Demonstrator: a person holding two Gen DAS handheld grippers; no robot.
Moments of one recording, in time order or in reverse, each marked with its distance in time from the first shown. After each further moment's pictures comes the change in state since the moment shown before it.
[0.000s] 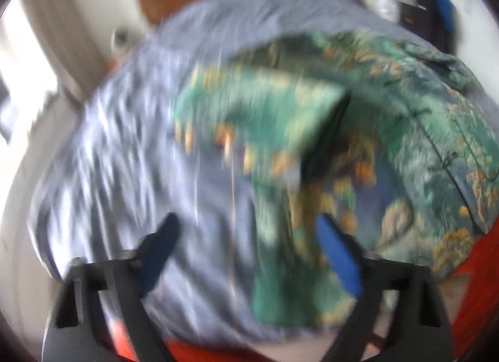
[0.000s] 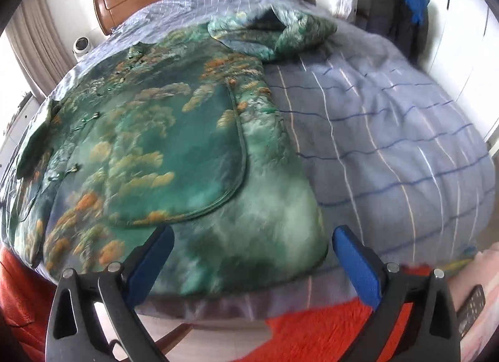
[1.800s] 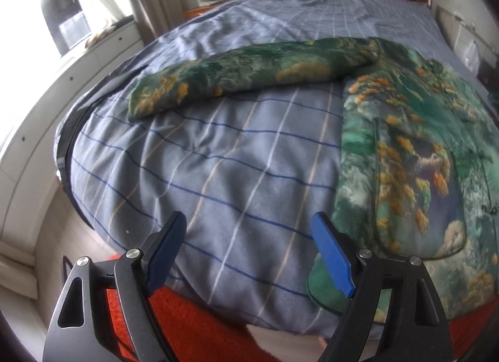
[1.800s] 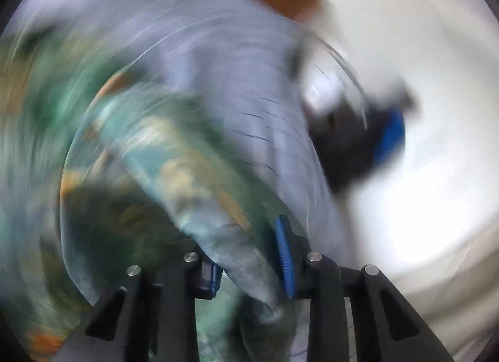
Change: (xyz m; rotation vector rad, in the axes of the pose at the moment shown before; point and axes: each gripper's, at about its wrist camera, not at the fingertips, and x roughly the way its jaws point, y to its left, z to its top) left arm 0.033 0.051 -0.050 -0.435 0.133 0.176; right arm 0.142 0.004 0.292 -0.342 -0.156 -0.515
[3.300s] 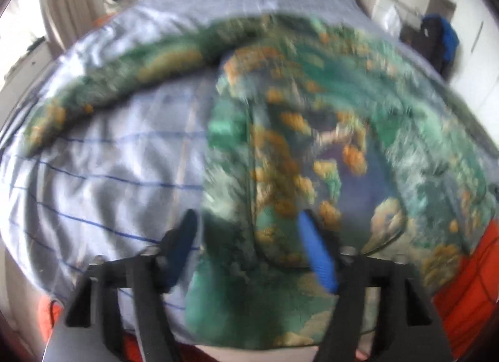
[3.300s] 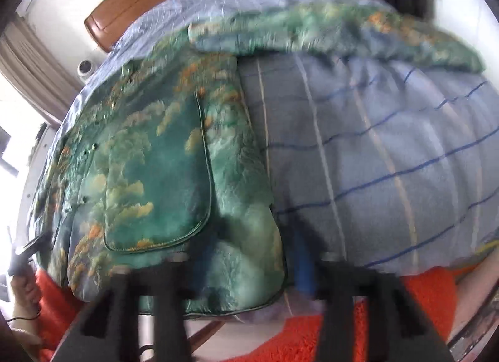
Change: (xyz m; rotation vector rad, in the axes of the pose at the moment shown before) left arm -0.005 -0.059 0.000 0.186 0.001 -0.347; right arm -0.140 -0.033 -0.255 0.476 0.221 0.669
